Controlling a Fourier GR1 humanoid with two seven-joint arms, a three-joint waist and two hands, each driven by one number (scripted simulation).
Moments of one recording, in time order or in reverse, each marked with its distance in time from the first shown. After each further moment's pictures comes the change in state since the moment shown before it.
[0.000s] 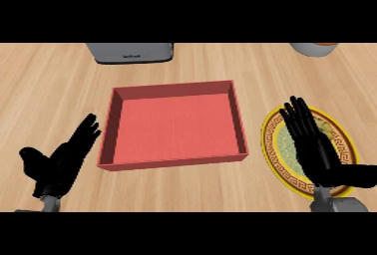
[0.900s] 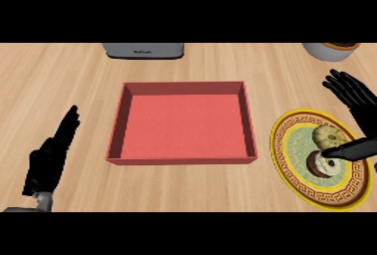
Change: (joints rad) left arm -0.019 0.040 0.013 -0.019 -0.259 0.147 -0.029; right arm -0.268 -0.332 -0.160 0.378 0.126 0.395 -0.283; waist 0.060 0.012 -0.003
